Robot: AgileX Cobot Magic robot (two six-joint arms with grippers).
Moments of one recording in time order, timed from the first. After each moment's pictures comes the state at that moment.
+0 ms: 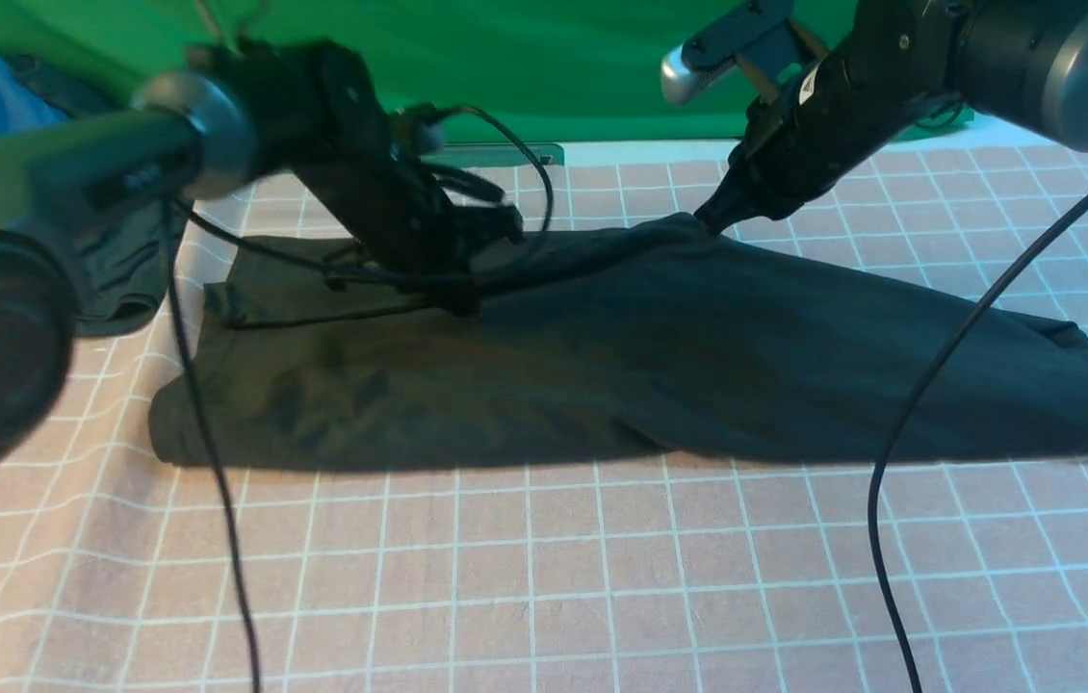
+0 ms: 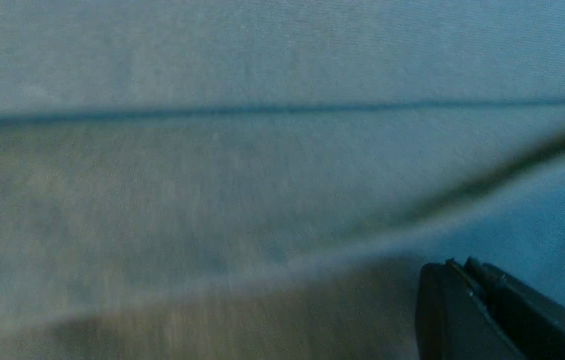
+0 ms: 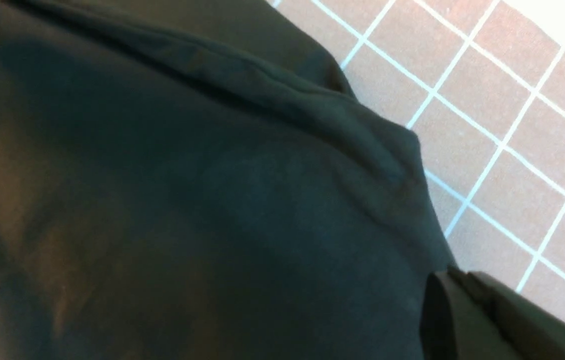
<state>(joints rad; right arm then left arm) 0.34 2.06 -1.75 0.04 0.71 -0.32 -0.24 2.21 -1.75 -0.23 0.79 -0.19</state>
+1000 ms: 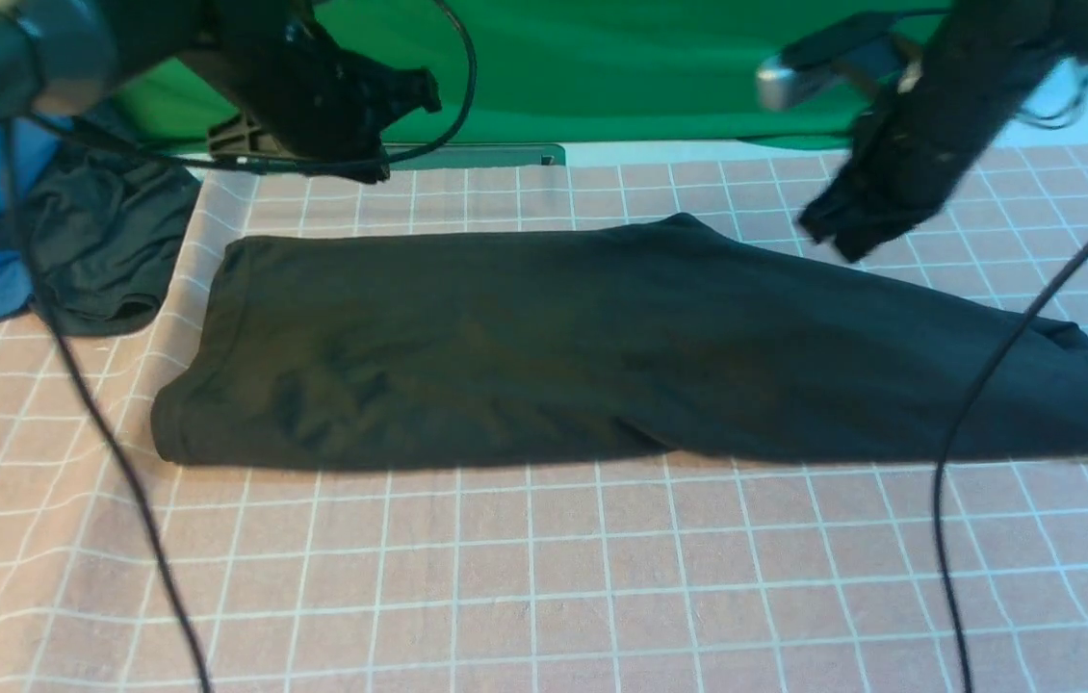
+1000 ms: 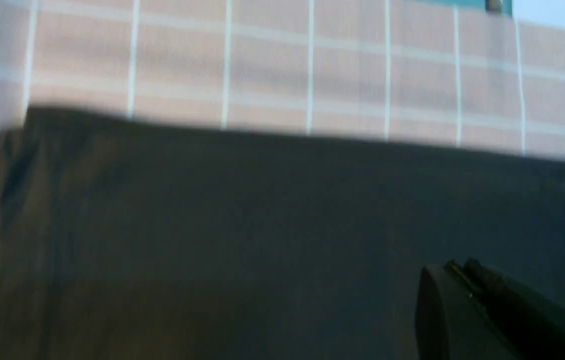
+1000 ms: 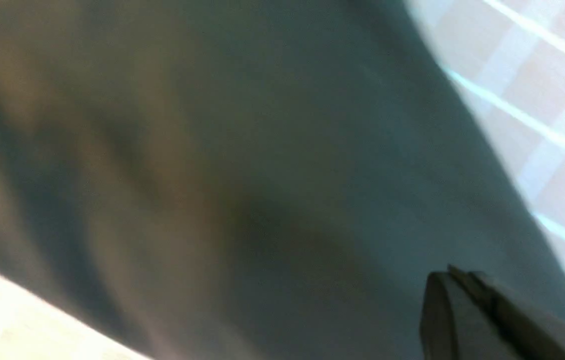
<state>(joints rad) 0.18 2.00 -1.75 0.06 1.07 -0.30 -0.18 1.93 -1.65 -0.08 0.76 -0.27</state>
